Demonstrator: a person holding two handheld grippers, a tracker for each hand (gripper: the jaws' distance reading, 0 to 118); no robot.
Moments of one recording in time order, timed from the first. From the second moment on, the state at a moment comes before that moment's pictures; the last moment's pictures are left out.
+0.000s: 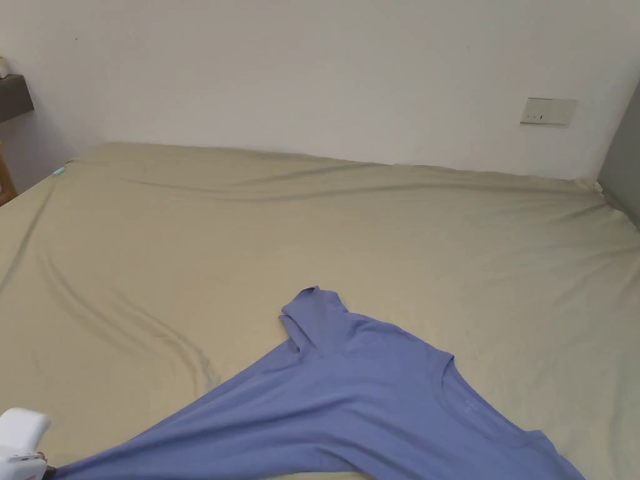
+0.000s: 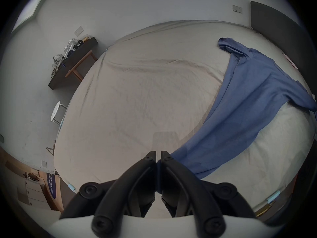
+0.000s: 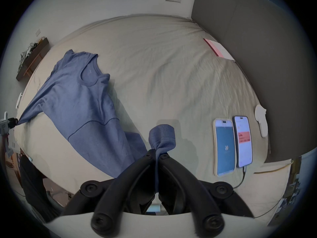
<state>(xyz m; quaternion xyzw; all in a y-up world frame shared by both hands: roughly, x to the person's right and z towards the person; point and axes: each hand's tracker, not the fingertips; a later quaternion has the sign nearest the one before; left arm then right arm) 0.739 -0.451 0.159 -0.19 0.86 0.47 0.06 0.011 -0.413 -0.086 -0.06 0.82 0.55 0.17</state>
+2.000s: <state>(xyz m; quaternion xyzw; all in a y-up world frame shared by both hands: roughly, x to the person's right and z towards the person) 0.678 -0.370 0.097 -0.08 0.96 0.28 0.05 0.318 -0.267 0.040 0.15 0.98 0.13 0.03</state>
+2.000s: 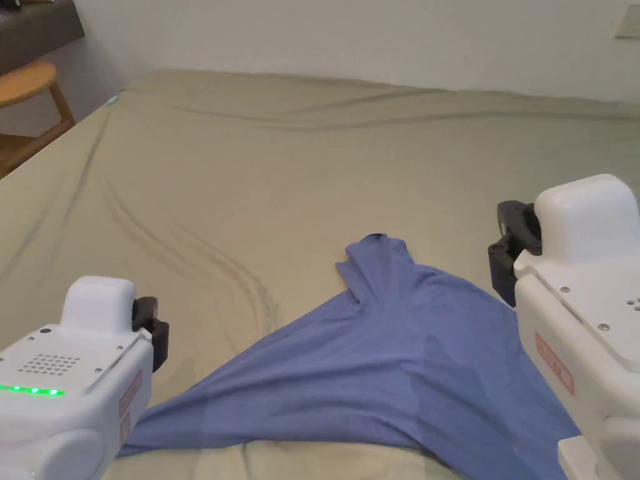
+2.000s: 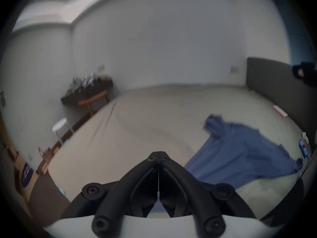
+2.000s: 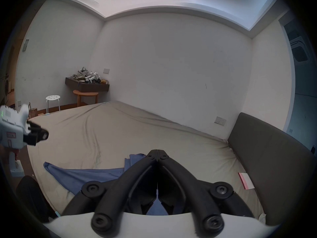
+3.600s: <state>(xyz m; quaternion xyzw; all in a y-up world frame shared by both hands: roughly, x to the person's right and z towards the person) 0.723 -0.451 0.120 -0.03 0.89 0.45 -0.04 0.178 -0.510 0.370 0.07 0.81 0.57 -0.10</state>
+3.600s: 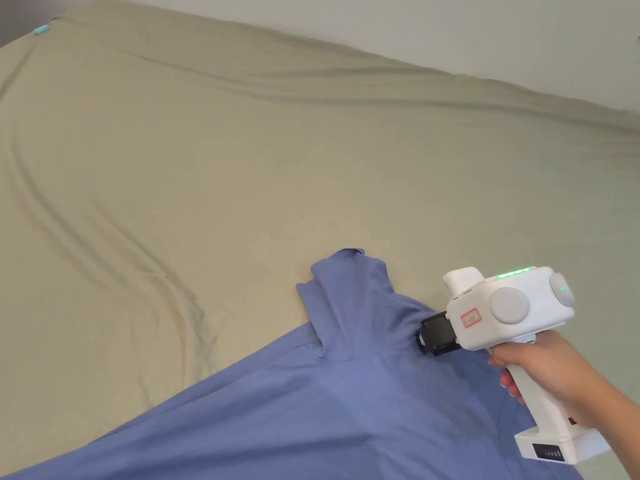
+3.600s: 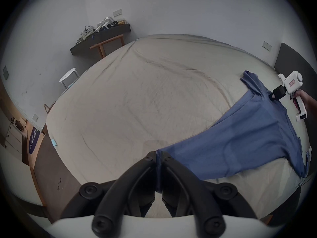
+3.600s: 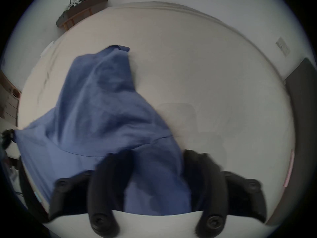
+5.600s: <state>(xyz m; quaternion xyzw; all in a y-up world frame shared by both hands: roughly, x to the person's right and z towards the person) 0.681 0.029 0.235 -0.05 1.00 -0.04 0.02 0.137 0.020 0.081 0.10 0.99 0.02 0.12</state>
